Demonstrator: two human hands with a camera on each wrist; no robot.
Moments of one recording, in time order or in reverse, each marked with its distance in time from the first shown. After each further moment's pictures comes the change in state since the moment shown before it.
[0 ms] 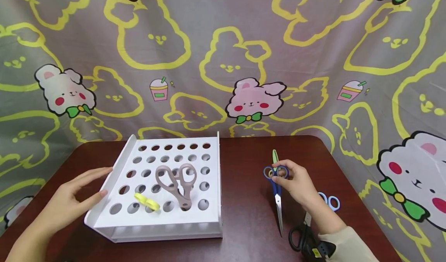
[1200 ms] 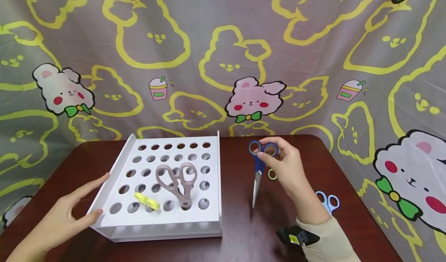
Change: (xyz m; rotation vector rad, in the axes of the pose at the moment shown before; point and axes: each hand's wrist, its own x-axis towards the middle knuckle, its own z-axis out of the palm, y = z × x) left_hand -0.024 0.010 0.004 -0.018 -0.051 -0.009; right_hand 0.010 -0.076 0.011 0.449 0.098 -0.150
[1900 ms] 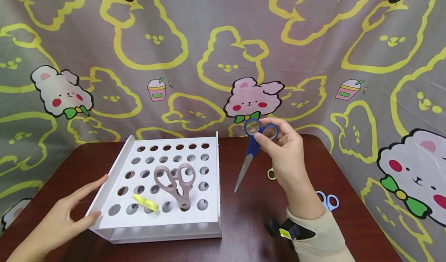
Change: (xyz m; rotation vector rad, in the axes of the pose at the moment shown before) left_hand 0.000 -0.001 0.000 0.004 0.003 -0.008; right_hand 0.008 -0.050 0.023 0.375 0.133 -0.107
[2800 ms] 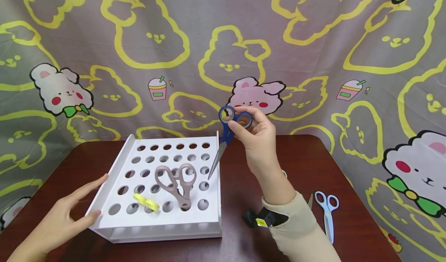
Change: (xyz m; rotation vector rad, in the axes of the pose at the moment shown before) left_hand -0.002 -0.005 0.002 0.010 -0.014 -0.066; right_hand 0.019 0.010 0.054 0.063 -0.031 -0.017
